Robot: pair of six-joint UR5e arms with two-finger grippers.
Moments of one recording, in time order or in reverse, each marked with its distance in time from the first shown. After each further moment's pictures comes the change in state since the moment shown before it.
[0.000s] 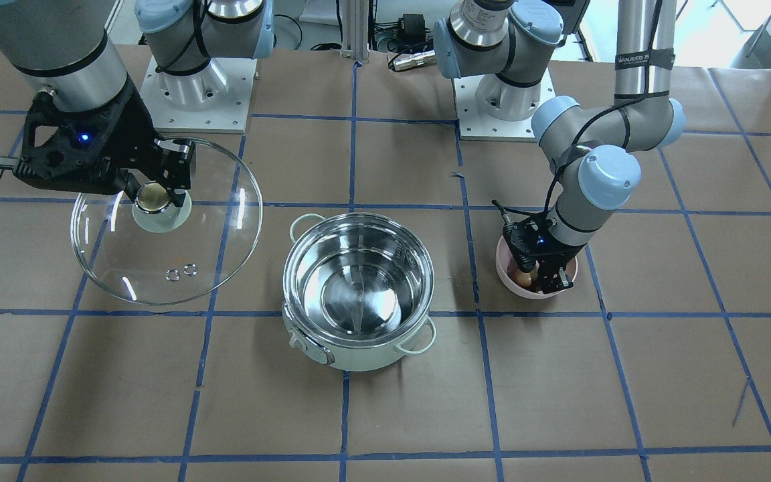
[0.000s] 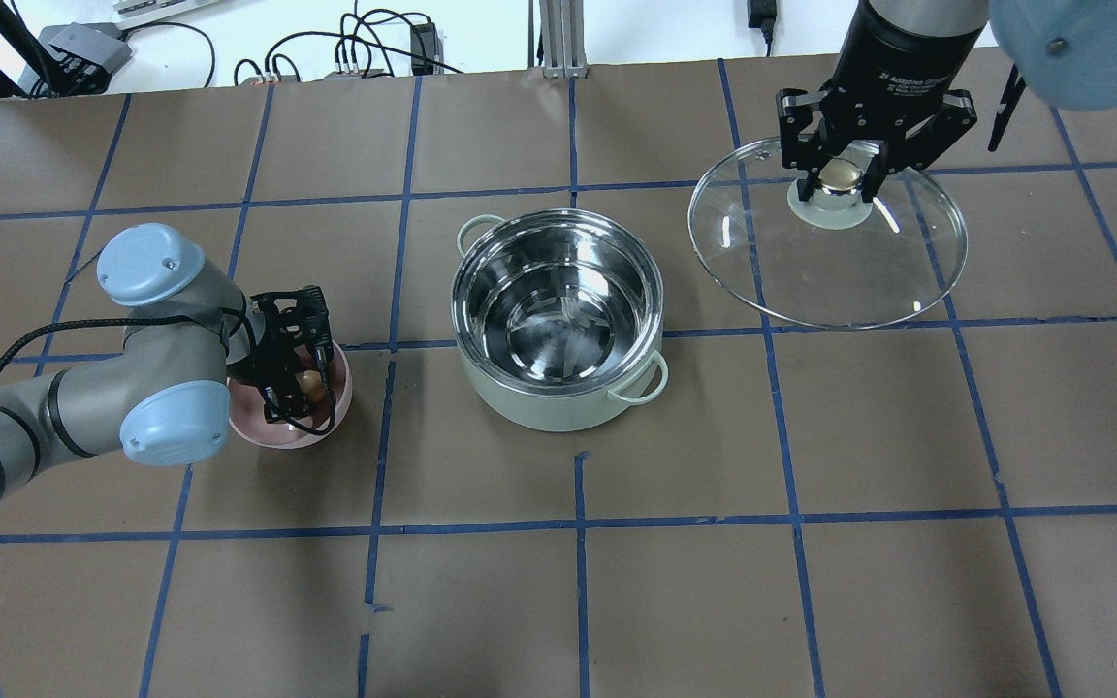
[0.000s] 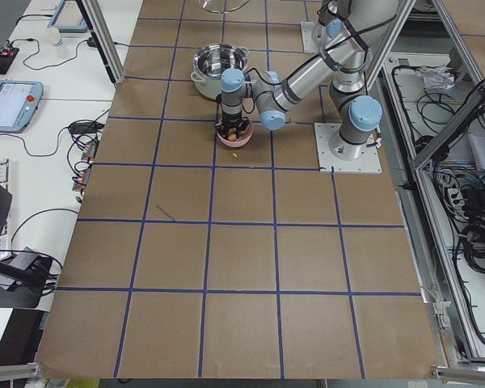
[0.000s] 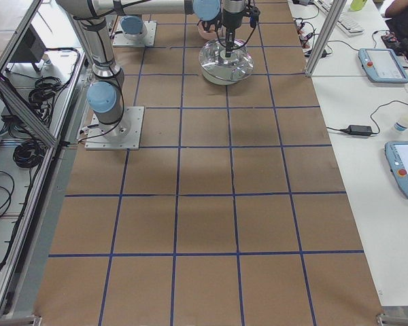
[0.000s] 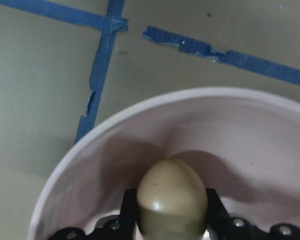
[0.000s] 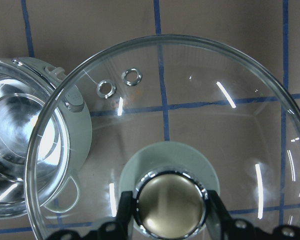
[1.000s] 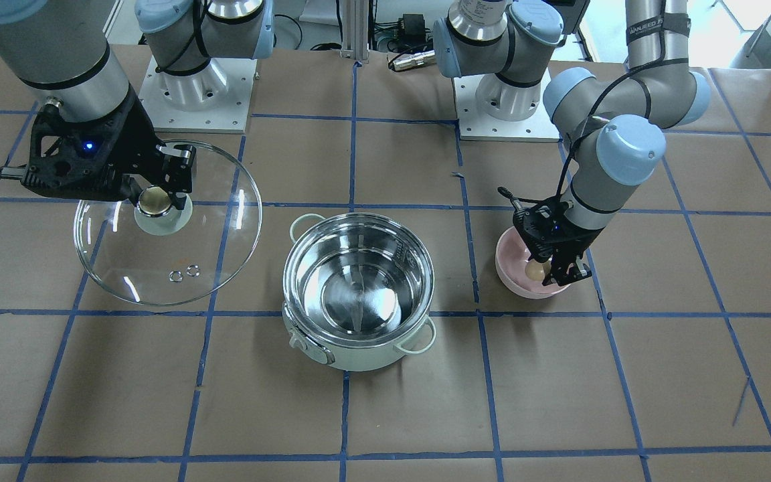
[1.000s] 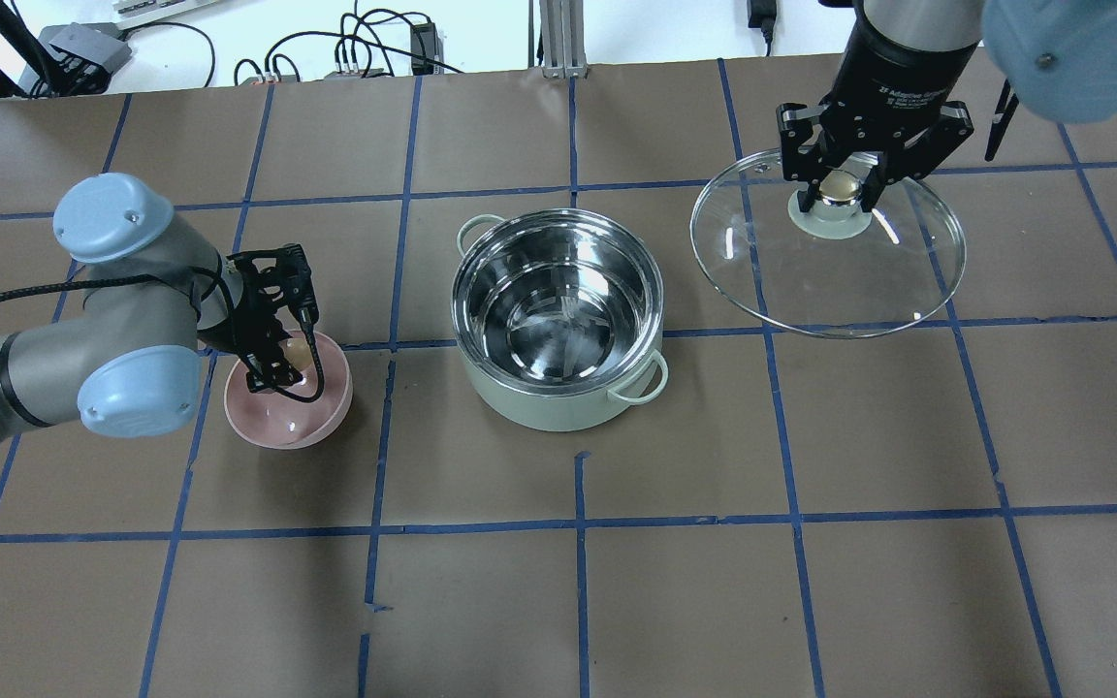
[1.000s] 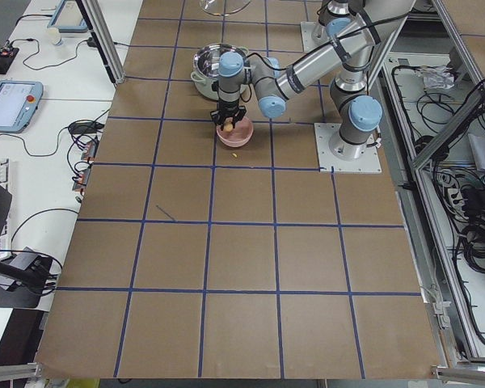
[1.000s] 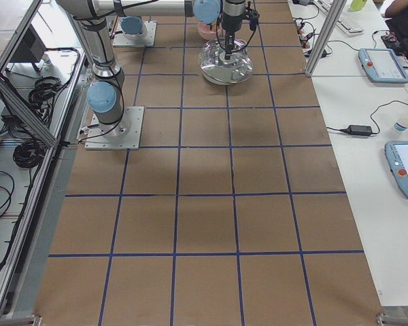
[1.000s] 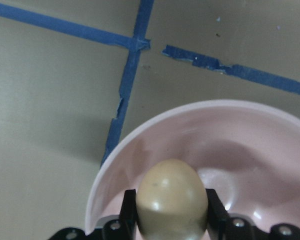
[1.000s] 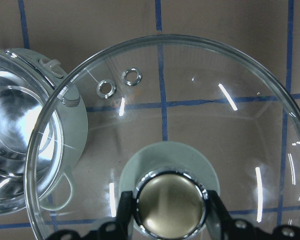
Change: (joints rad) left arm -0.017 0.110 0.101 -0.181 -0.001 -0.101; right arm -0.006 0.002 0.025 -0.011 -0.001 -0.030
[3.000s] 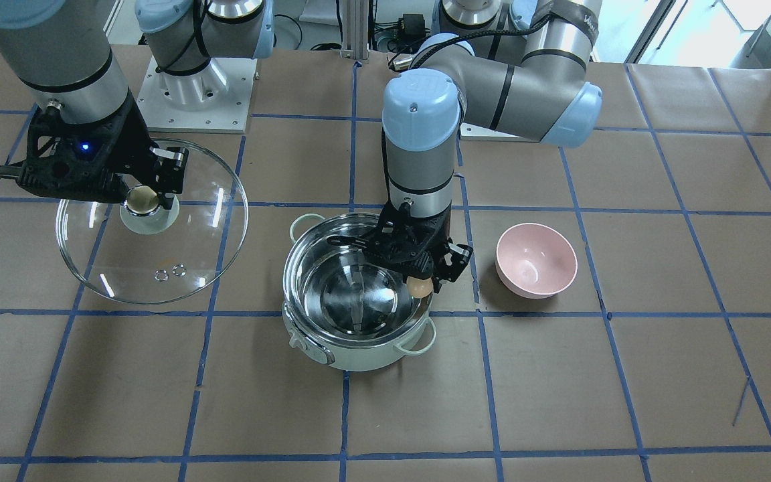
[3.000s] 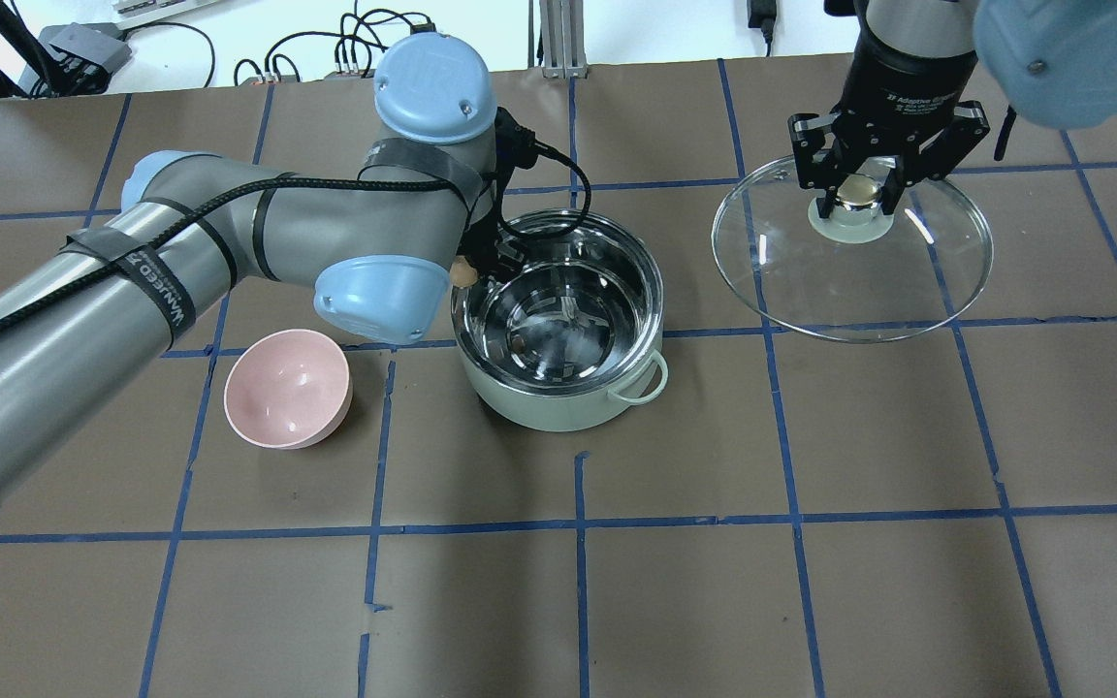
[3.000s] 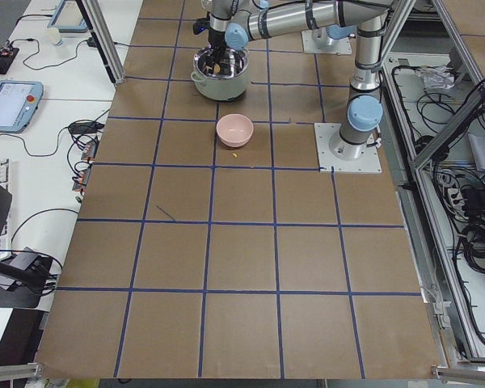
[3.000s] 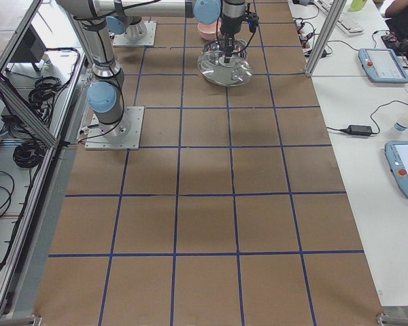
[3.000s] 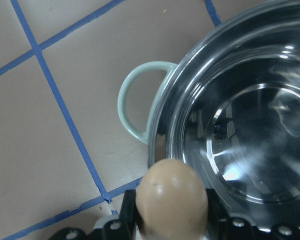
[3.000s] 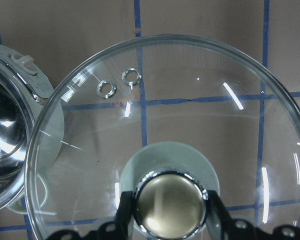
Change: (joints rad) left arm -0.515 -0.169 0.373 -0.106 0.222 -1.282; right arm 0.006 0.002 0.003 0.004 -0.075 -0.004
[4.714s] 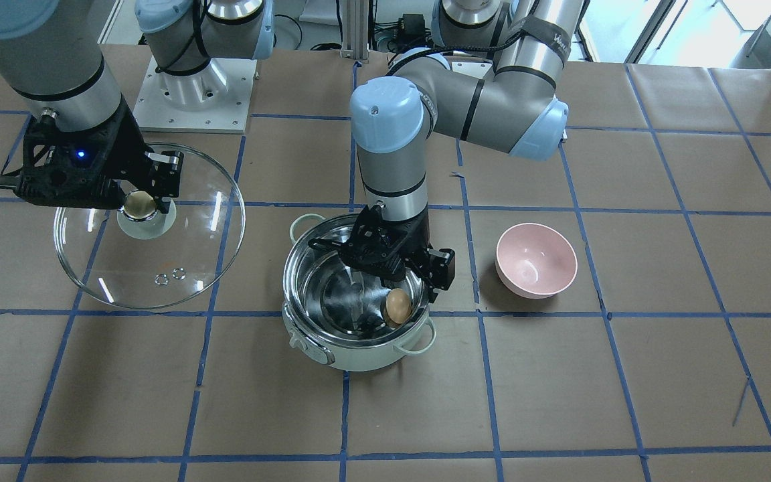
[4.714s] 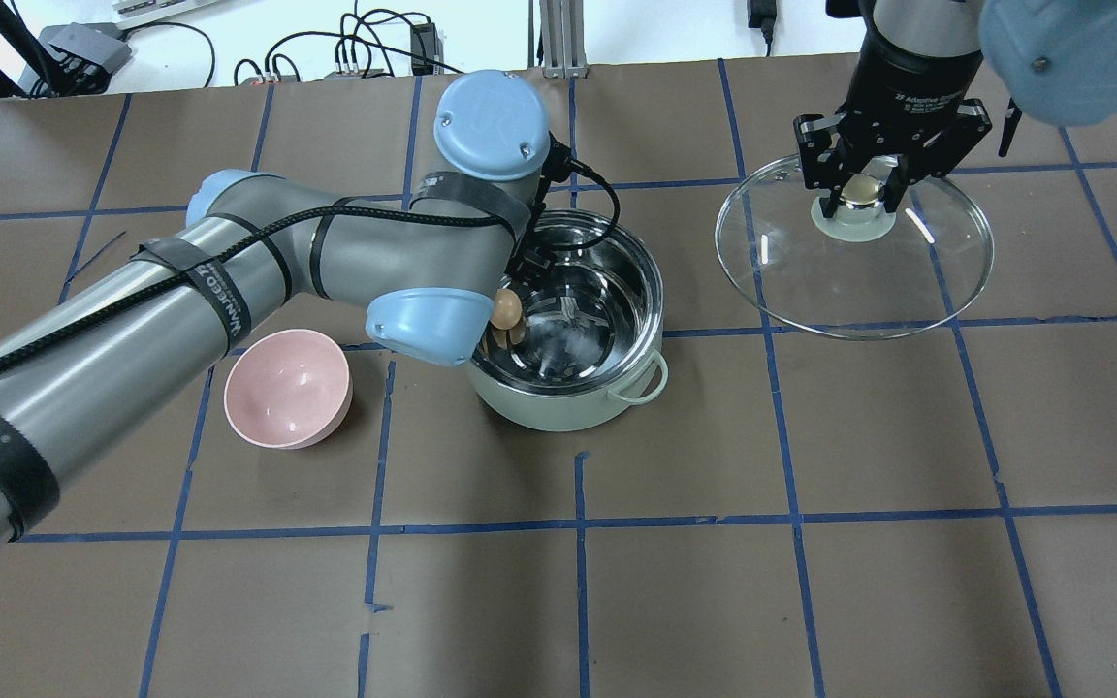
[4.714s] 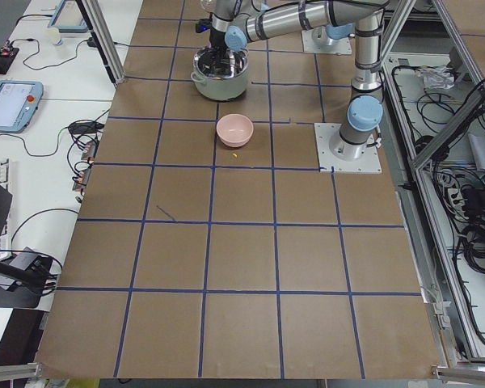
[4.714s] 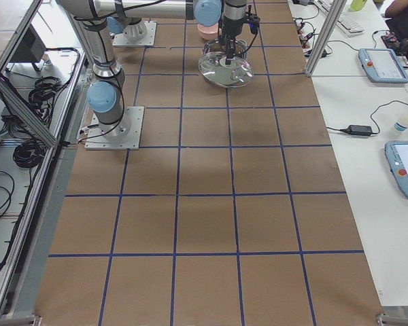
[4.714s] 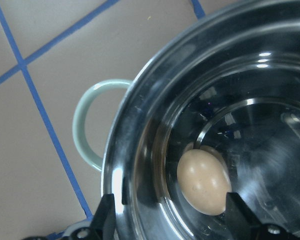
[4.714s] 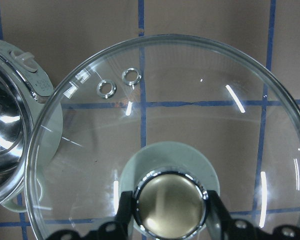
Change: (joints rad) left arm -0.021 -0.014 -0.008 0.081 0.051 0.054; right arm -0.014 0.008 0.002 -0.008 0.011 -0.052
